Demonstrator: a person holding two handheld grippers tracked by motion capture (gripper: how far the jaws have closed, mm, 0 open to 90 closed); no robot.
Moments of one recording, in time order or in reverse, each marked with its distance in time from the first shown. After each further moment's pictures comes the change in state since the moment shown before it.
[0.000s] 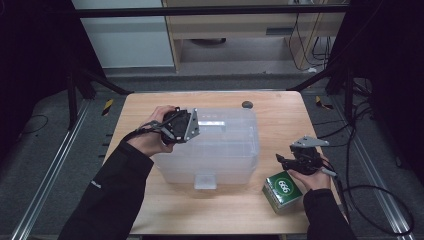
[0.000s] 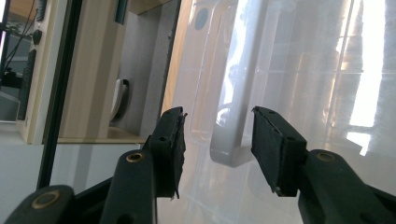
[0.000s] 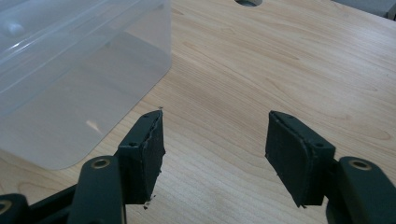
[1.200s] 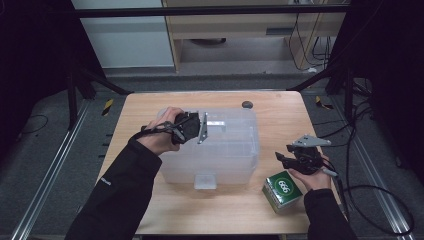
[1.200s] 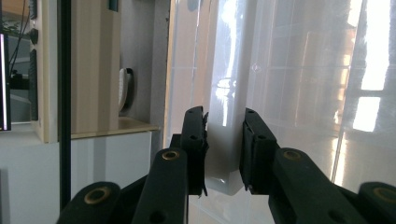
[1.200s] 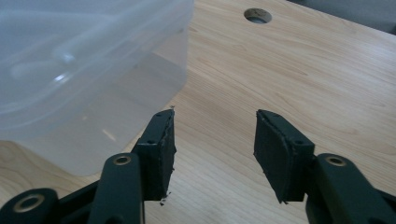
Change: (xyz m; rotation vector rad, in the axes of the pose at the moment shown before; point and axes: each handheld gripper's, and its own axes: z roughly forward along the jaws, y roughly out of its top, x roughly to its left) left arm -0.006 0.016 0.015 0.093 0.010 0.109; right arm 0.006 0.008 -0.011 -0.041 0.042 0.000
